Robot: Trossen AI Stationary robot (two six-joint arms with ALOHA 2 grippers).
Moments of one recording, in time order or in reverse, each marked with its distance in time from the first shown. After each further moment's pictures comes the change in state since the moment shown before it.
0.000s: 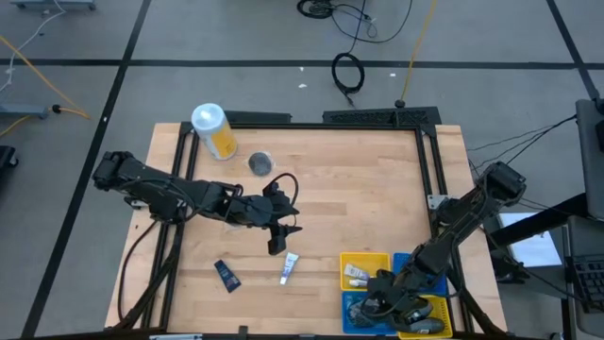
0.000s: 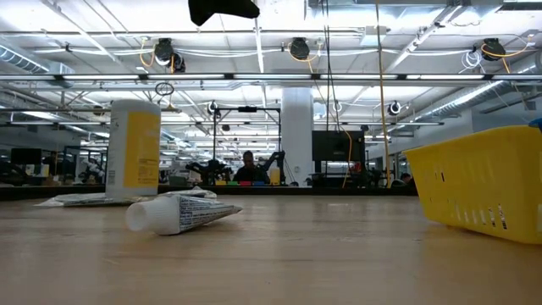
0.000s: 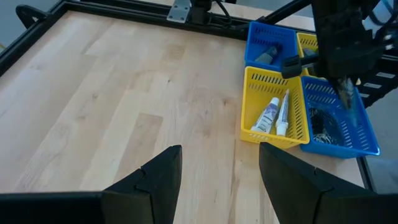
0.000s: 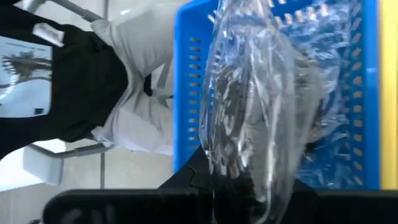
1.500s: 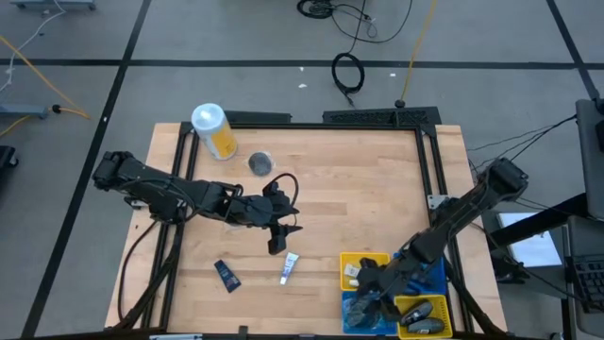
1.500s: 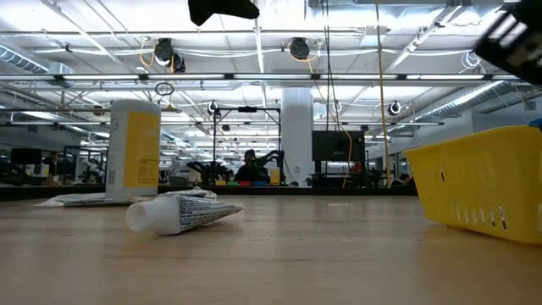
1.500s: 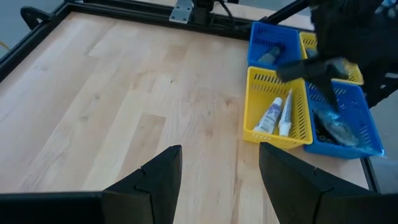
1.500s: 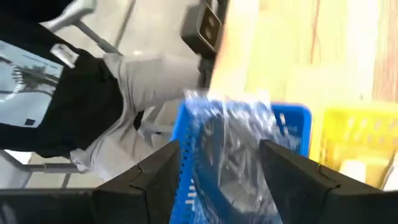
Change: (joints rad) left arm 0.000 0.000 0.000 -0.004 -0.009 0.003; right arm -0.111 -0.050 0.000 0.081 0.060 -0.320
